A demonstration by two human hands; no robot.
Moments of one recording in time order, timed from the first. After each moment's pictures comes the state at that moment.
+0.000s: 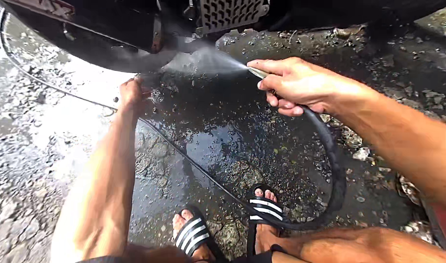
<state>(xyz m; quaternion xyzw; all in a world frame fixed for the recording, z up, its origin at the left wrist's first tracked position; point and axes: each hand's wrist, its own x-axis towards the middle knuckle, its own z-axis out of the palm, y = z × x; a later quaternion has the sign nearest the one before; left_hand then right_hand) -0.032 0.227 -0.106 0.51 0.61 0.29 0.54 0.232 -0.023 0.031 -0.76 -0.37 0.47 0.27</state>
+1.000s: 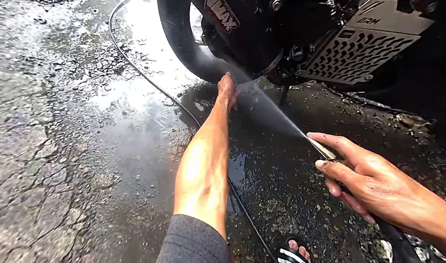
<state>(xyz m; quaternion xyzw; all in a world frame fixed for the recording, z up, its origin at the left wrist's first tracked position) -0.023 0.266 -0.099 0.21 0.43 0.45 0.75 0.088 -0.027 0.031 -0.76 -0.47 0.40 0.21</state>
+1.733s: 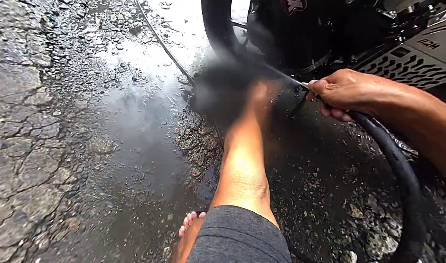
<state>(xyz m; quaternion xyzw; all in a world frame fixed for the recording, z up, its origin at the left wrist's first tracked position) -0.055 0.221 -0.110 0.48 0.52 0.31 0.64 0.042 0.150 0.044 -0.83 -0.49 0.25 -0.04</state>
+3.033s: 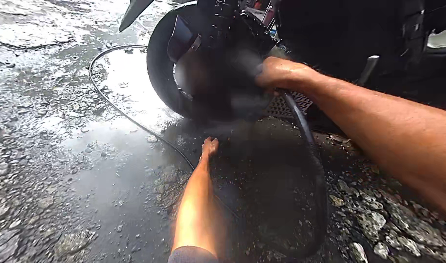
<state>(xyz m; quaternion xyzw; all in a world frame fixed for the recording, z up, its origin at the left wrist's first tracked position) -0.044 0.241 -0.167 0.53 0.51 0.20 0.64 0.050 0.202 0.146 -0.85 -0.52 0.10 0.02</state>
